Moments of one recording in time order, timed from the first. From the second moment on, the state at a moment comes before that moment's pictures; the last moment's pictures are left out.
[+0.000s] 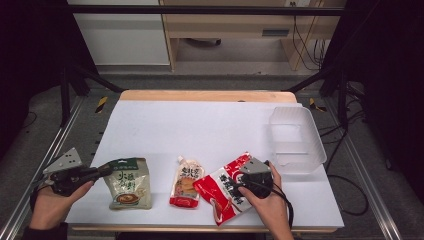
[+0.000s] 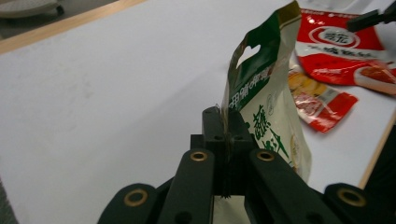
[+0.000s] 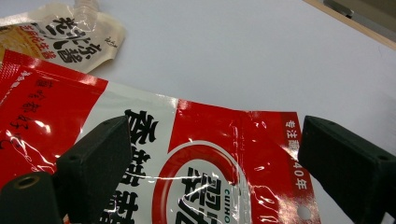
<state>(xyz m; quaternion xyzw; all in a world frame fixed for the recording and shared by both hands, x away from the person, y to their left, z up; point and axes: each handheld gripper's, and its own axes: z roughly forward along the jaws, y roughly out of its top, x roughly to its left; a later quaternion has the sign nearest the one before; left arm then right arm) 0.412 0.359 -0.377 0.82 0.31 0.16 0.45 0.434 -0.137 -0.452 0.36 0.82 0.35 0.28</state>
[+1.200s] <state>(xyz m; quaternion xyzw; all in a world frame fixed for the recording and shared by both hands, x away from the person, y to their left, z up) 0.421 0.321 -0.321 0.85 0.25 0.21 0.42 0.425 -0.100 -0.422 0.30 0.86 0.35 0.24</state>
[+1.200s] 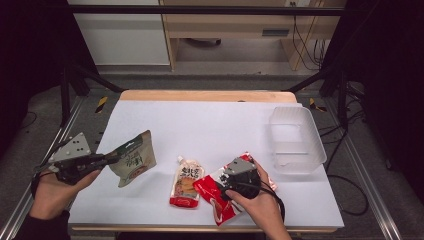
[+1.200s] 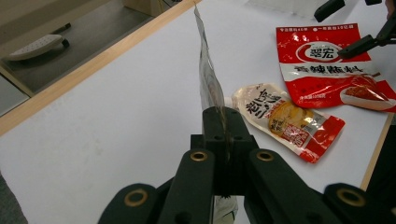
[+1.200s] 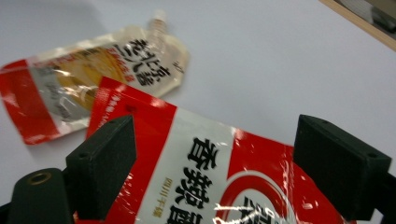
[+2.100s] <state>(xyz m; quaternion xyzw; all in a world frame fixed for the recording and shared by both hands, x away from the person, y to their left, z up) 0.480 0.240 -0.274 0.87 0.19 0.19 0.42 0.458 -0.093 -0.330 0.20 0.91 0.27 0.25</state>
